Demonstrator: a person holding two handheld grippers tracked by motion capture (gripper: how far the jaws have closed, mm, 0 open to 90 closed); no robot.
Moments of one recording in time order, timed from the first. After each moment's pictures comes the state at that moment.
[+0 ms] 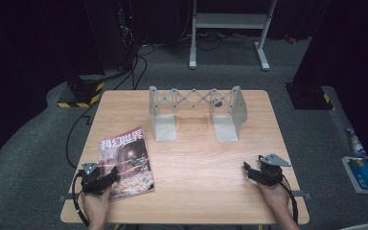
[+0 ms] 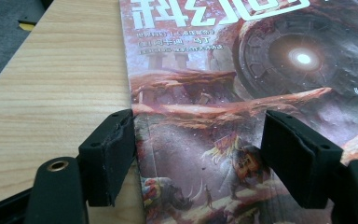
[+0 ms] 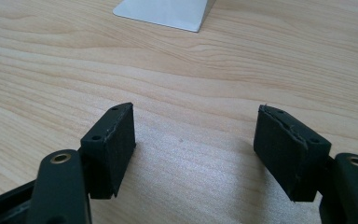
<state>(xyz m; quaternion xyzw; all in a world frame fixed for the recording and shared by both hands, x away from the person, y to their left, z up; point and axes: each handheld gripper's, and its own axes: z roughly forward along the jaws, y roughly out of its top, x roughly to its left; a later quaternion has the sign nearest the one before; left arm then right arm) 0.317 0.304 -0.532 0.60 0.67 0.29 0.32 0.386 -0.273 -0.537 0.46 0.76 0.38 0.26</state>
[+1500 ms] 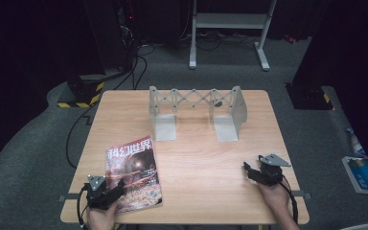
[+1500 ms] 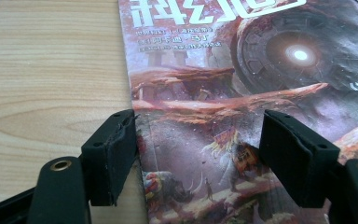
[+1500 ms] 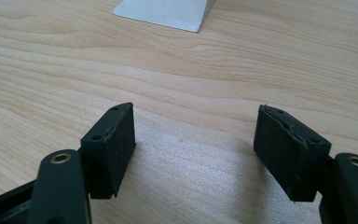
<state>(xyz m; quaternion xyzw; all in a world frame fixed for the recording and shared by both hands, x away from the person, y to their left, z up) 0.275 0.273 -0.532 0.62 0.65 0.28 0.33 0.386 -0.273 -0.538 0.46 0.76 0.38 0.26</state>
